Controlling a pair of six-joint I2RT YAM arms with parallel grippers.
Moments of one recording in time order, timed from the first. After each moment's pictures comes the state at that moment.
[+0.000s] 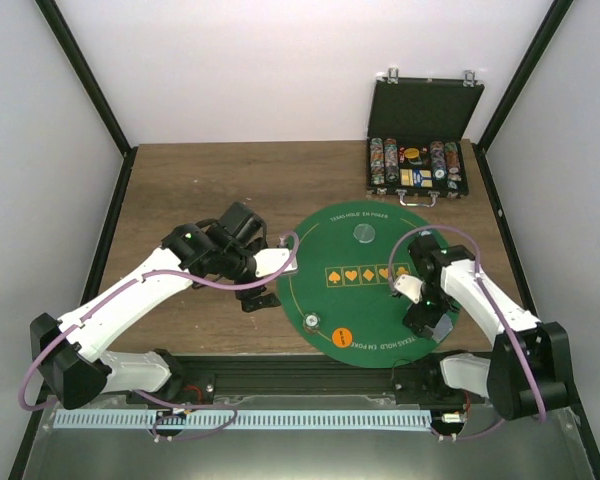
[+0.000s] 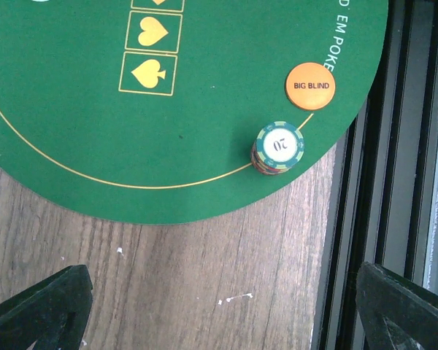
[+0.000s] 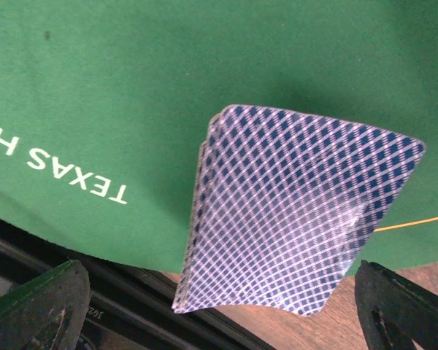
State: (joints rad) left arm -0.77 1.28 1.22 -1.05 0.29 0.58; right arm 0.21 1.19 0.72 -1.17 0.11 -0.70
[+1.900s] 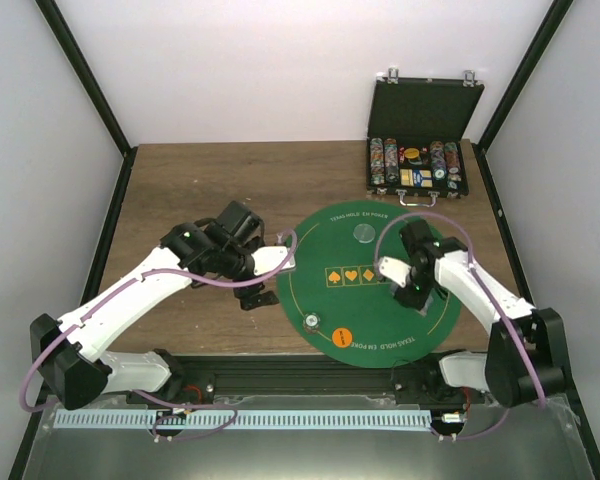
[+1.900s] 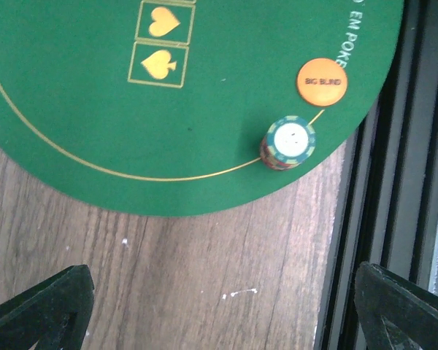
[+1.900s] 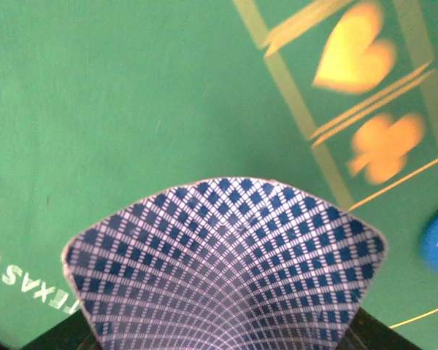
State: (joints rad) left arm -0.76 1.28 1.21 -1.05 0.29 0.57; right arm 0.24 1.25 0.74 -0.96 0.02 -0.85
